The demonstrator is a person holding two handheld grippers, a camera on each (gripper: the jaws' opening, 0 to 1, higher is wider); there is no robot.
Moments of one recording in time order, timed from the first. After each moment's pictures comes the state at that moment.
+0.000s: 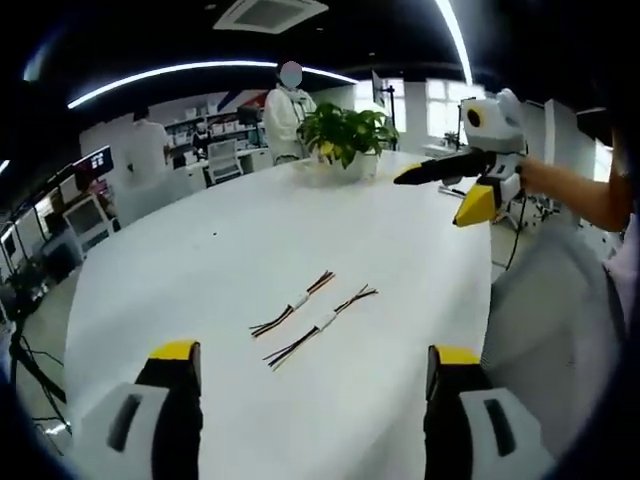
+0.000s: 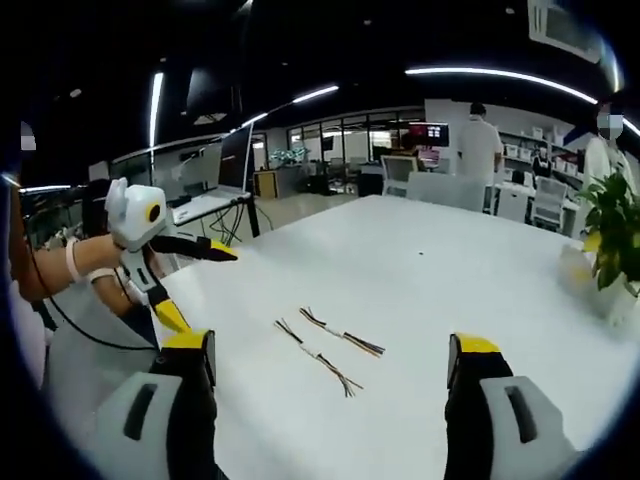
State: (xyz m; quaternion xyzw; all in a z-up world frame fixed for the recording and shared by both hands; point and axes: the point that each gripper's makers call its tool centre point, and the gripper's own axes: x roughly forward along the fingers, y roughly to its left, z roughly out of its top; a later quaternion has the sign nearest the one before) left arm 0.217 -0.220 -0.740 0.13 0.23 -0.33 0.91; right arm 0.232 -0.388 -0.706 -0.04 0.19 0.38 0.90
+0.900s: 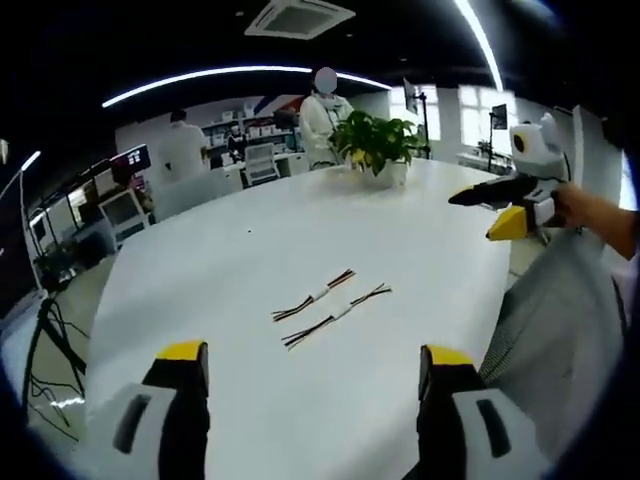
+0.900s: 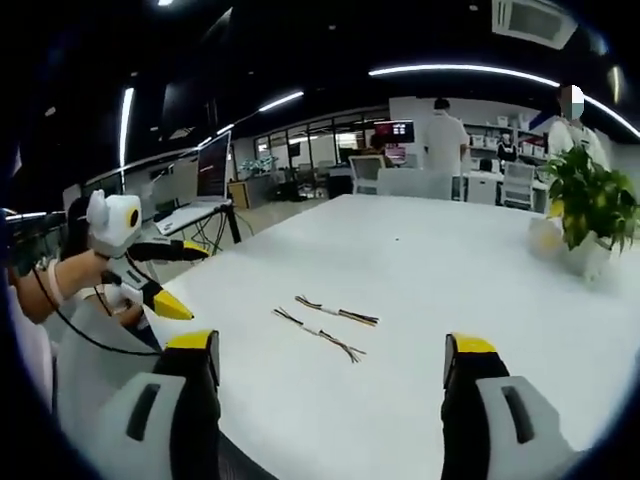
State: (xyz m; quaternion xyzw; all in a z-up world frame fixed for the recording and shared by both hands) left arm 0.195 -0.202 -0.735 0.10 0.22 -0.25 0.94; right arm 0.196 -0.415 -0.713 0.00 0.19 0.31 0.93
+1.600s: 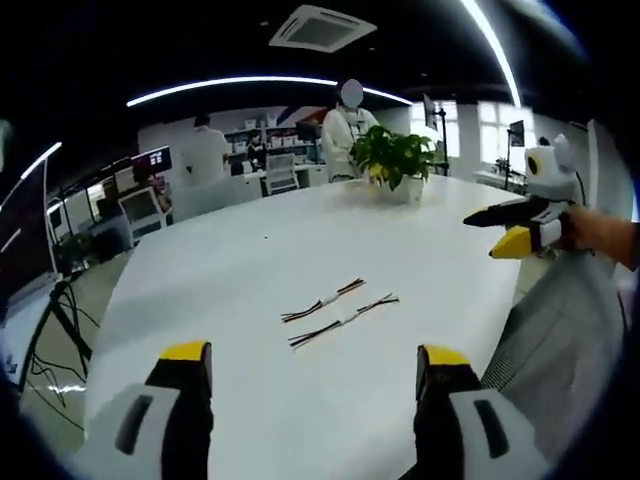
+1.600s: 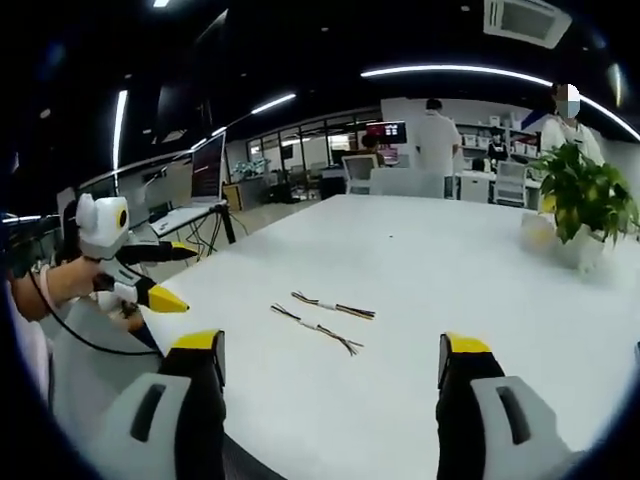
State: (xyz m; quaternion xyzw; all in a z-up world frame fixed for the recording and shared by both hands) left arm 0.186 -0.194 -0.734 0.09 0.20 -0.22 0.95; right arm 0.189 -0.416 -0.719 0.00 0.19 0.30 0.93
